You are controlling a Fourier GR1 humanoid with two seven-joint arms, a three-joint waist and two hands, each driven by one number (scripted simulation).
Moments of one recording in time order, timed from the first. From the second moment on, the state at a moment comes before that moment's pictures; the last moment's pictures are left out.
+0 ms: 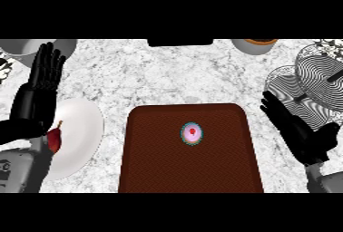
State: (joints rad) left arm -0.27 0.30 0.02 -1.58 0.12 0.11 -0.15; right arm -0.11 -0.53 0.29 -1.48 -0.45 -0.03 0.01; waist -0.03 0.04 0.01
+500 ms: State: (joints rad) left arm -0.16 0.39 0.04 -1.45 0.02 0.14 -0.05; right arm -0.01 -0.32 0.15 -1.48 -0.33 -0.60 -0.02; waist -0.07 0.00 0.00
